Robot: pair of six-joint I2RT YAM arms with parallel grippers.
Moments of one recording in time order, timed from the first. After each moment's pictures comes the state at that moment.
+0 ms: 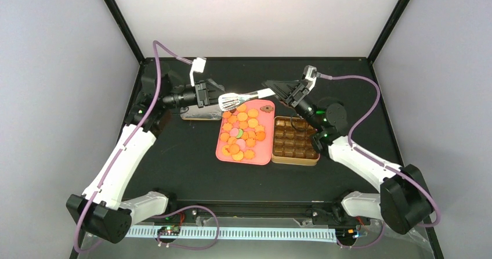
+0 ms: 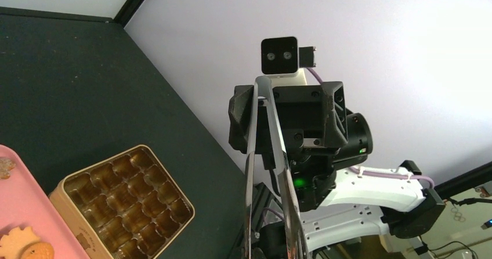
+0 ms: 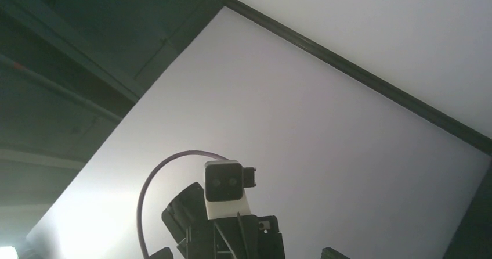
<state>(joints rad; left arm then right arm) -0.31 1.12 1.19 -0.24 0.97 -0.69 0.56 1.25 0.70 1.09 -0.37 1.35</state>
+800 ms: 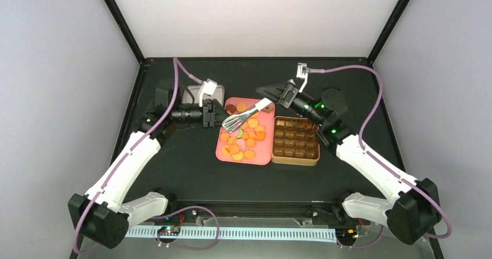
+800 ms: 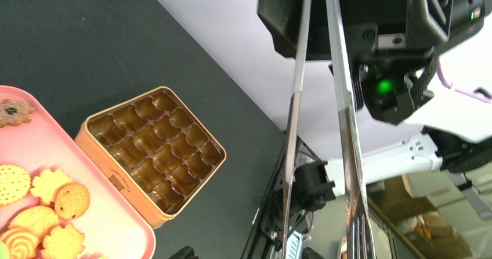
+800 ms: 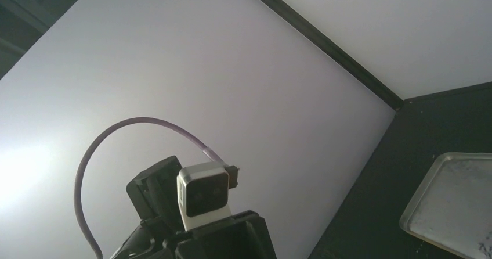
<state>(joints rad) -0.34 1.08 1.02 -0.35 0.97 -0.41 0.57 1.15 0.86 0.52 -0.46 1.06</state>
